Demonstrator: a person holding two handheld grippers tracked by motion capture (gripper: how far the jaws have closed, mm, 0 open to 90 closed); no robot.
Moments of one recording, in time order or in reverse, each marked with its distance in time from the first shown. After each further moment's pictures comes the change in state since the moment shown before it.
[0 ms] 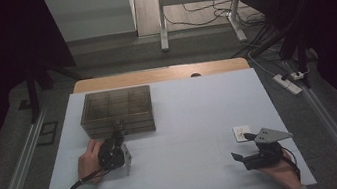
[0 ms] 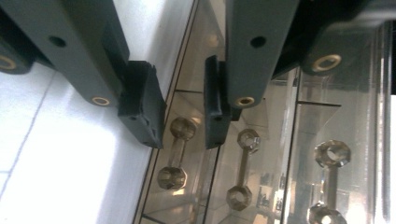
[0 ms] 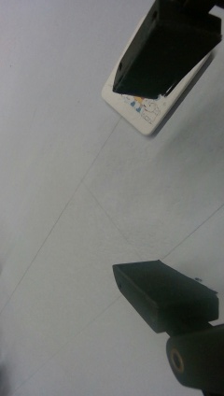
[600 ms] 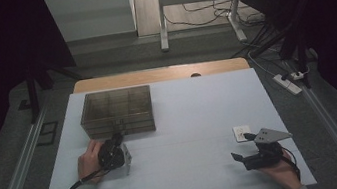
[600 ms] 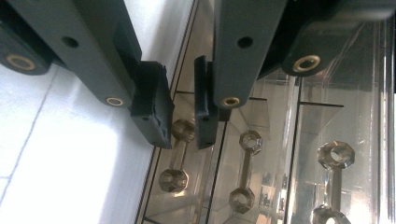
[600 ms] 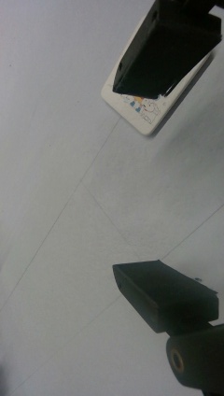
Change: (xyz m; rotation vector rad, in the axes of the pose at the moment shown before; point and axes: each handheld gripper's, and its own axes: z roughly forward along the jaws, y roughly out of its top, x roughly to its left) left arm 0.000 -0.001 0.000 0.002 0.001 0.009; right arm 0.000 0.000 0.001 0.000 0.002 -0.003
